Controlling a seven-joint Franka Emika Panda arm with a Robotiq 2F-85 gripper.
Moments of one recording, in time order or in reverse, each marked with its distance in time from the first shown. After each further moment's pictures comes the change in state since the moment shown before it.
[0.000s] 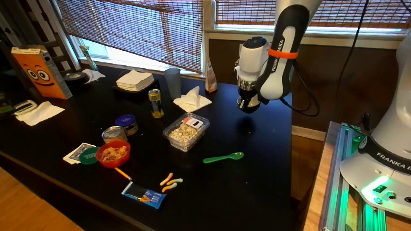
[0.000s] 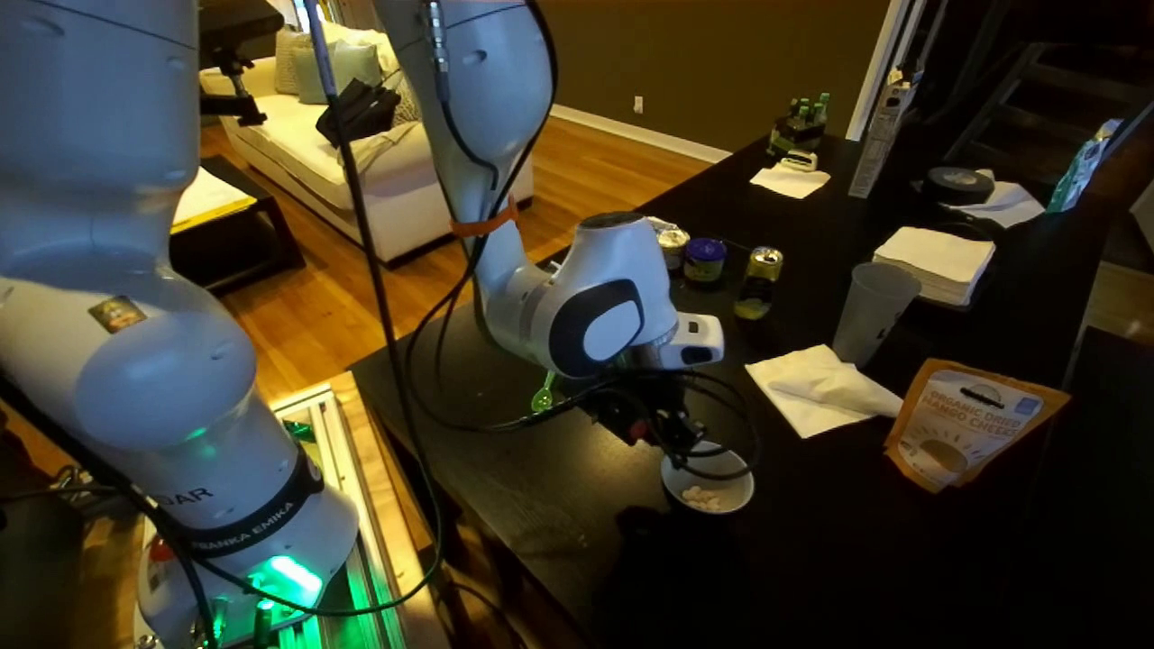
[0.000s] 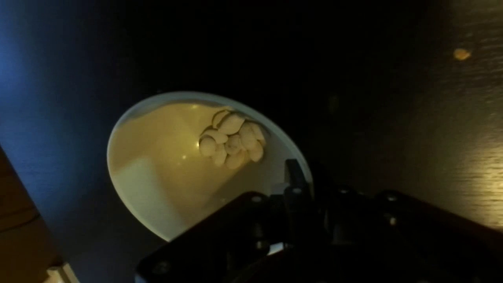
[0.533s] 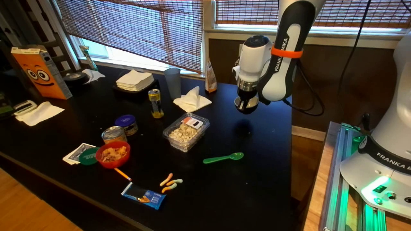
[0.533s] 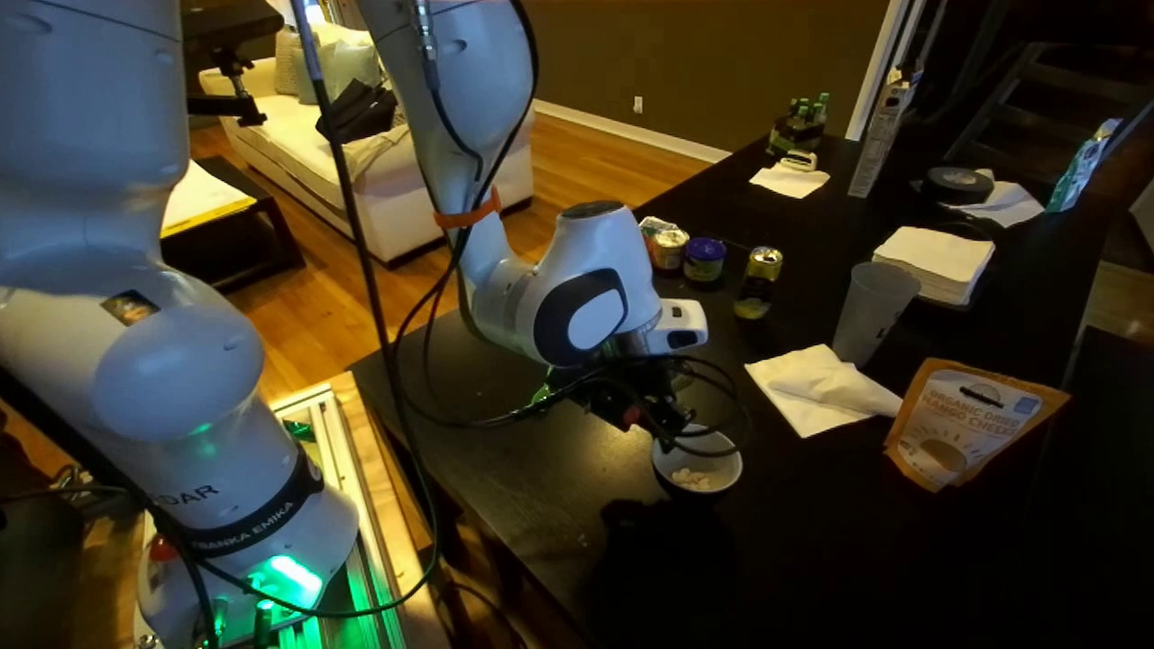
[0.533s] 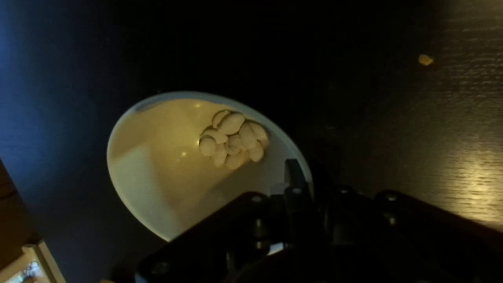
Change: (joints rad) arm 0.075 -0.030 -0.032 -0.038 0.005 0.025 -0.057
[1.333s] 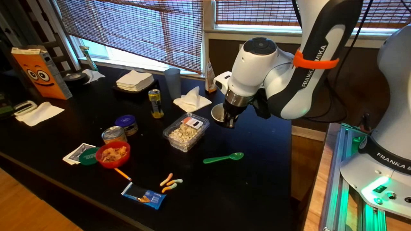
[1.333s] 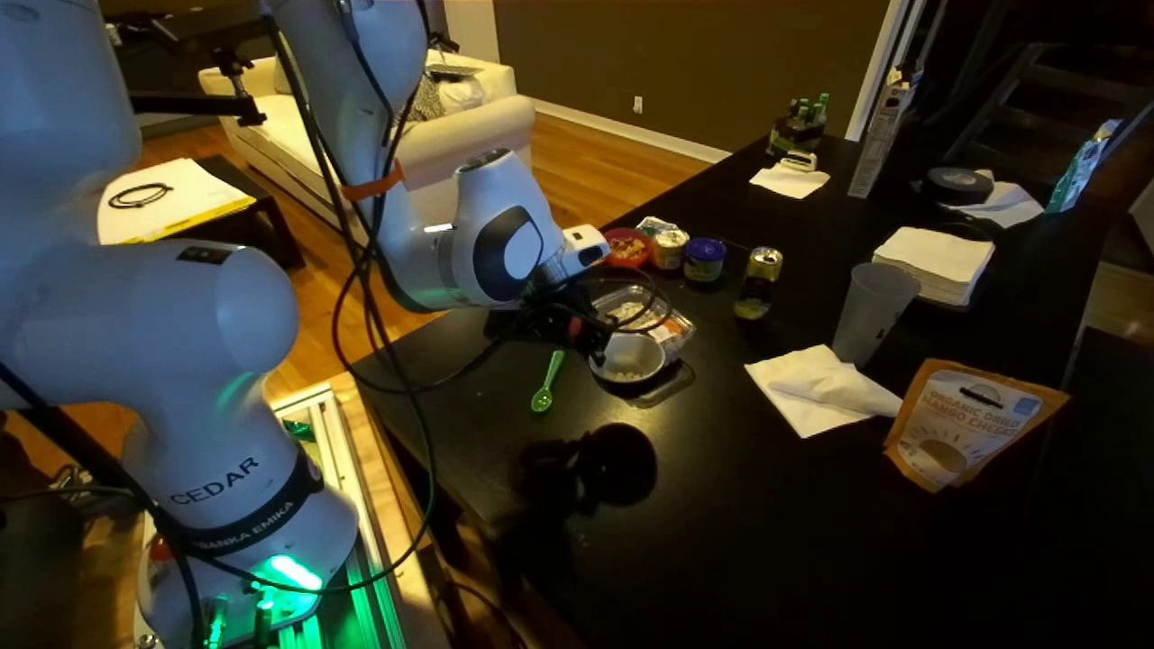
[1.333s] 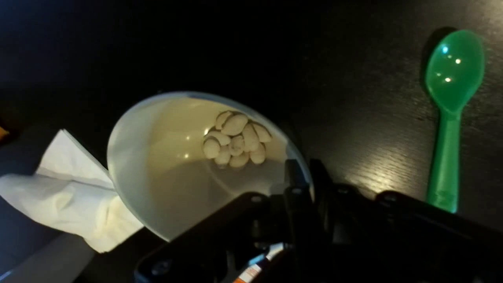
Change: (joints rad) arm 0.609 -0.057 -0.264 -0.125 -0.064 0.108 -0.006
